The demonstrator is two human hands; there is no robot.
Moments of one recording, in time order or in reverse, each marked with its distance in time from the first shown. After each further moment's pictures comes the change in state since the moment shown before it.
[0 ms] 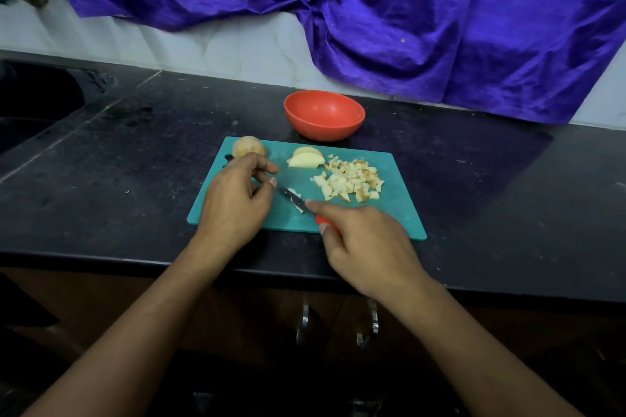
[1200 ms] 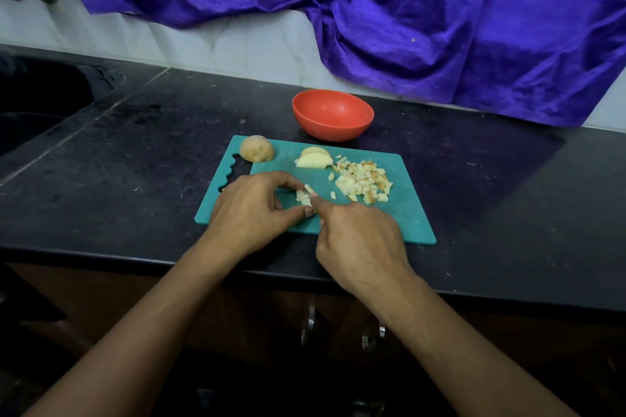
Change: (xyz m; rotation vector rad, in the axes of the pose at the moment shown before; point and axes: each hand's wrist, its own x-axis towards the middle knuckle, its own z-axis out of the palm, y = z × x) left_hand 0.000 0.009 -0.005 0.181 -0.257 0.030; right_hand 0.017 -0.022 0.007 -0.142 -0.036 0.053
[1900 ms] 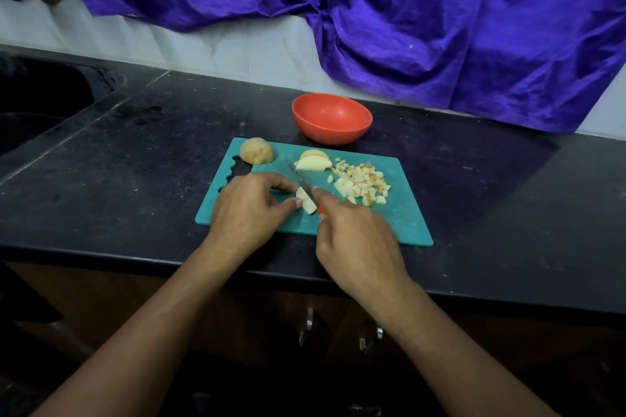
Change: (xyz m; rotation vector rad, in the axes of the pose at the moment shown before) left_hand 0.003 -0.004 0.007 -0.043 0.088 -0.078; right_hand -0.004 0.000 0.005 0.190 0.122 0.012
